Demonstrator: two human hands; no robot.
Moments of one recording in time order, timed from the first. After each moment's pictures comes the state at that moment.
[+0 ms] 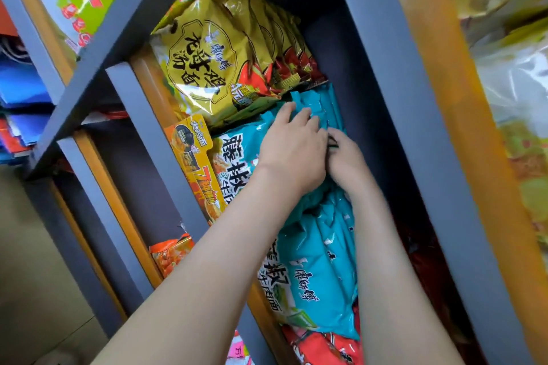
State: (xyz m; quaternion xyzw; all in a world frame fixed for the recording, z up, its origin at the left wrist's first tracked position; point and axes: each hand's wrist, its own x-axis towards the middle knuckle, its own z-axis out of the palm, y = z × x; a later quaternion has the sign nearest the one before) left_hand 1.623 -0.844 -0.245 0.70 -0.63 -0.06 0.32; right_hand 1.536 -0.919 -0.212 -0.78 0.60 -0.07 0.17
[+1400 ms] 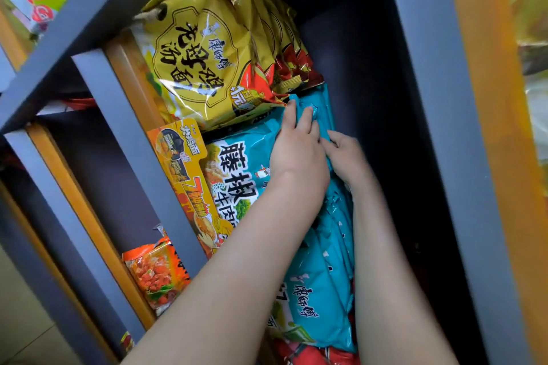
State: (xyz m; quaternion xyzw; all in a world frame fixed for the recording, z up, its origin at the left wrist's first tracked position) left_hand 1.620 -0.863 -0.243 0.70 -0.69 -0.10 0.18; right_hand 1.525 -0.964 -0.209 -0.80 0.59 -0.05 0.10
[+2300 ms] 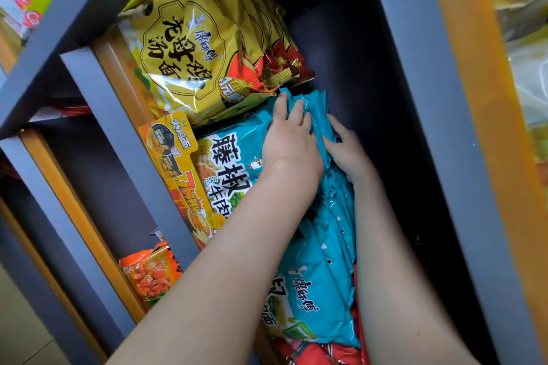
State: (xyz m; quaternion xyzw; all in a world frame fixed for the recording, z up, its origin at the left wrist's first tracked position) left_hand 1.621 -0.863 -0.241 0.70 -0.69 -0.08 0.15; right_hand 1.520 -0.968 -0.201 -0.81 0.57 -0.03 0.14
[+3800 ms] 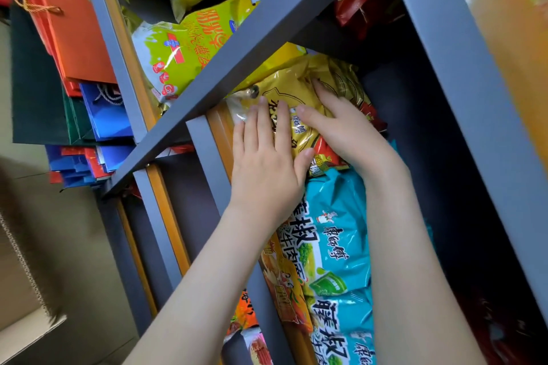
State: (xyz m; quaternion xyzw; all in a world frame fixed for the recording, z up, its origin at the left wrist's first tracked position) left_hand 1.686 -0.824 -0.320 0.79 -0.35 -0.08 0.49; right_hand 1.672 -0.916 -0.212 -0.90 0.41 0.08 0.13
